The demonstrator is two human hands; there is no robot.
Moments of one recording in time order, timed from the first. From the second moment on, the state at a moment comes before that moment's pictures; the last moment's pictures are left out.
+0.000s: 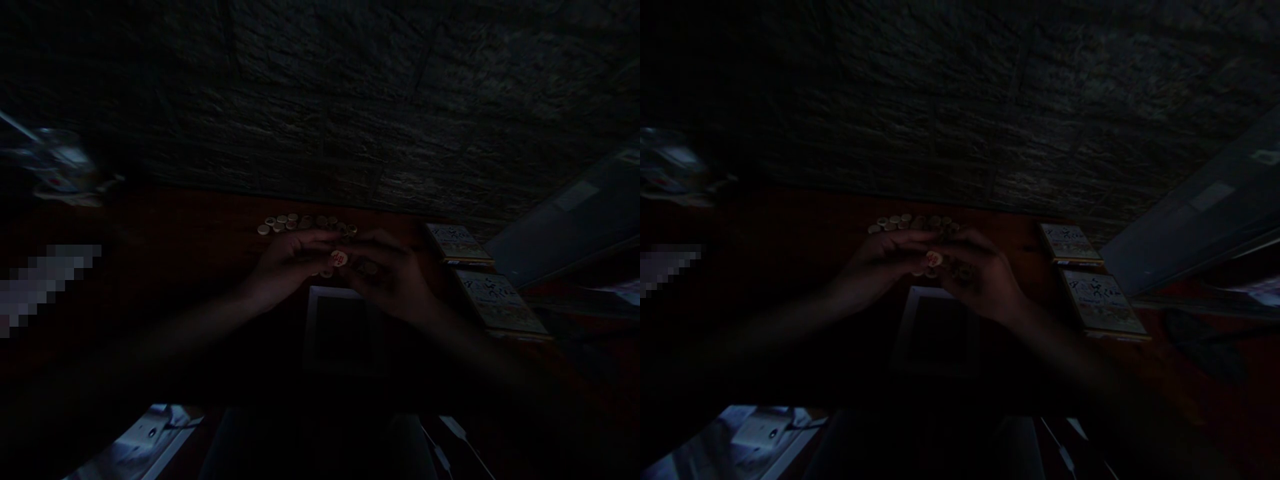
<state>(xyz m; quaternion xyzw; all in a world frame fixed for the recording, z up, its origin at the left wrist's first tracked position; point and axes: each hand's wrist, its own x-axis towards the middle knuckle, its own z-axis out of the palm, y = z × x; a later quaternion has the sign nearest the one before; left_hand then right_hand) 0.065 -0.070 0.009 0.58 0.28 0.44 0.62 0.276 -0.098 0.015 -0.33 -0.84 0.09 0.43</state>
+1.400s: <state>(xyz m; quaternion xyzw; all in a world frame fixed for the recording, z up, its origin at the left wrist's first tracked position) 0.041 -0.051 0.034 0.83 0.31 0.29 0.35 0.261 -0.118 0.024 -0.36 -0.84 0.22 0.34</state>
